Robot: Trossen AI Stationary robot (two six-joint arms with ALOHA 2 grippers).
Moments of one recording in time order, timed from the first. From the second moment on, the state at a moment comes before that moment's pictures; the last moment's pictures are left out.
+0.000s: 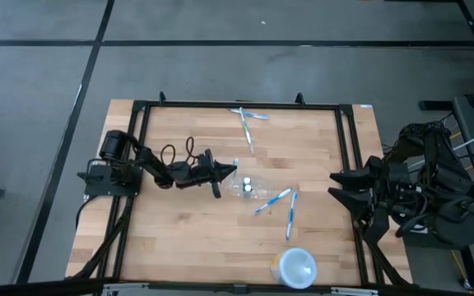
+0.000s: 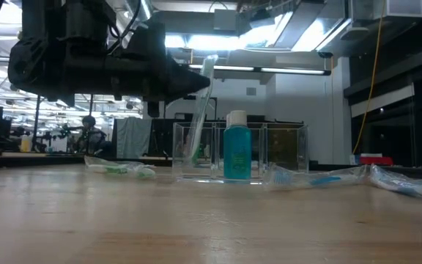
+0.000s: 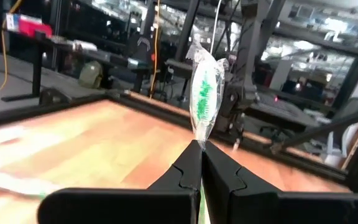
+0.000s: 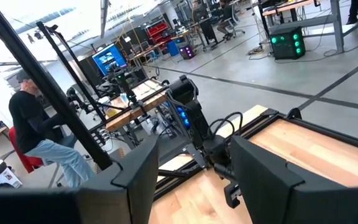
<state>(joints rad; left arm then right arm) -0.09 1.86 0.45 1.51 -0.39 -0.26 1.09 1.37 1.82 -0.78 1.37 0.80</state>
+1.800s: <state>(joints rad) -0.08 1.59 0.37 1.44 -0.34 -0.30 1.09 1.41 1.82 -0.76 1.39 0.83</state>
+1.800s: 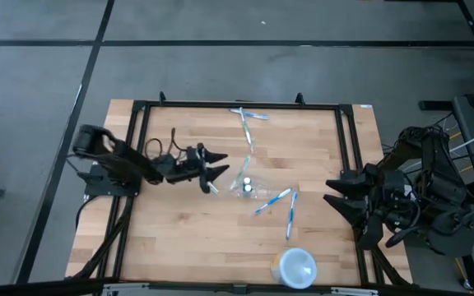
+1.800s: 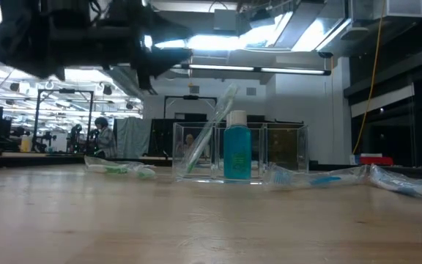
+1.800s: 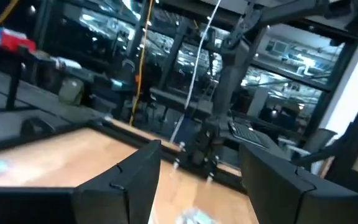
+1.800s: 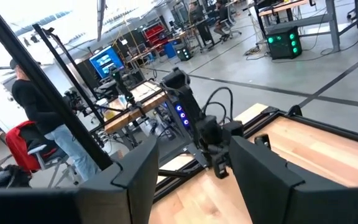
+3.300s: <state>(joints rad) 0.01 1.51 0.90 -0.65 0.05 0.43 1.08 1.41 1.82 -0.62 1.37 0.62</state>
